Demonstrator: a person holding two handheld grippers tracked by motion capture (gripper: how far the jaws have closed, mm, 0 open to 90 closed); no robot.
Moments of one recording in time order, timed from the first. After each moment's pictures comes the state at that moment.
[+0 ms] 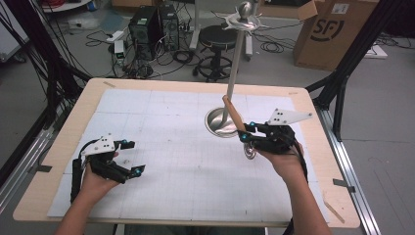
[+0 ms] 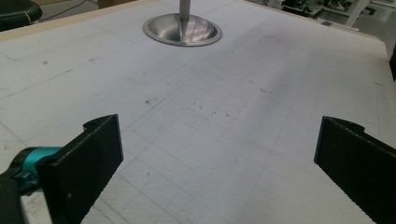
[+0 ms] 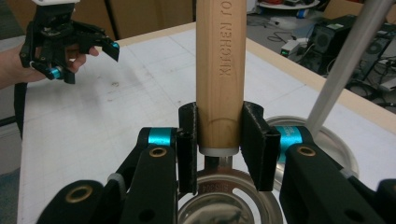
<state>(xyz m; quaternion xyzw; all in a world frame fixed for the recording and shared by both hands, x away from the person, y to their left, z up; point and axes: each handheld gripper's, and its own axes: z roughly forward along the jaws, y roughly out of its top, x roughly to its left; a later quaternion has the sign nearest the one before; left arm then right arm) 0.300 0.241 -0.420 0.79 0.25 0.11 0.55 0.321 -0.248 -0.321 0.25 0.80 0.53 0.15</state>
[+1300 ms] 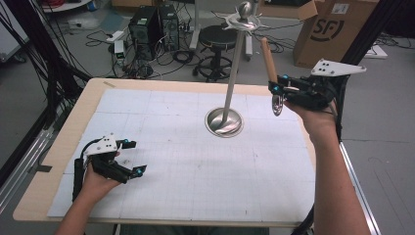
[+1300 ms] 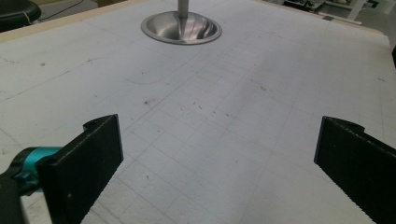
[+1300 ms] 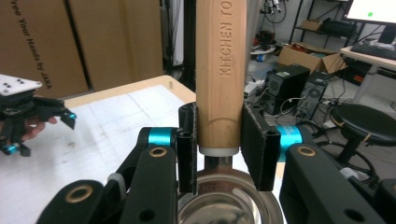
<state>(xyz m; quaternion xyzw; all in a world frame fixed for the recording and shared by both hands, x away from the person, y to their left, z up) 0.300 0.237 -0.418 0.80 0.25 0.11 0.54 0.368 -0.306 -0.221 0.26 0.75 0.57 0.22</state>
